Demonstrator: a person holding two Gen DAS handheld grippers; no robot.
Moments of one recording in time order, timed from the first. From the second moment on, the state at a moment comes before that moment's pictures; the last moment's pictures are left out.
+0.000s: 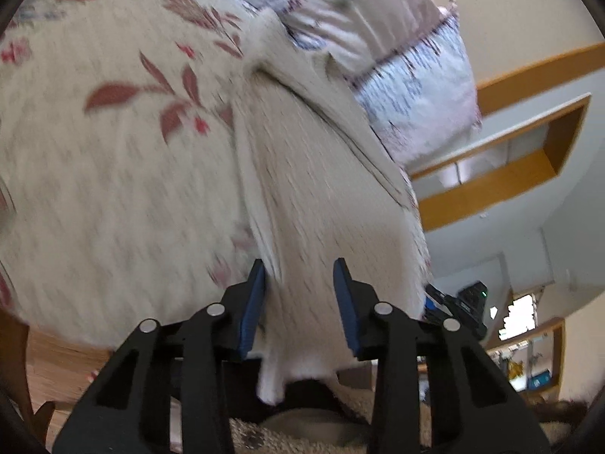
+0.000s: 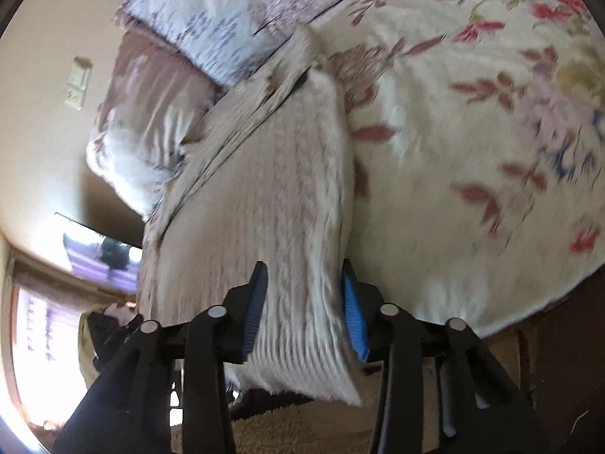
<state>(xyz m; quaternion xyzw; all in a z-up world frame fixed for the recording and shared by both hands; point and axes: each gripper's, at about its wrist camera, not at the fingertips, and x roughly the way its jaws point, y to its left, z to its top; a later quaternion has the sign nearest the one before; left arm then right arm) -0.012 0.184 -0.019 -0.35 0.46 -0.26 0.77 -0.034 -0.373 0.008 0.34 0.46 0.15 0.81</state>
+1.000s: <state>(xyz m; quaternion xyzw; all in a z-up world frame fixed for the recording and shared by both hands) -0.018 0.165 0.014 -0.29 0.42 -0.29 0.81 -0.070 -0.341 0.074 0.19 0.29 0.11 0.93</state>
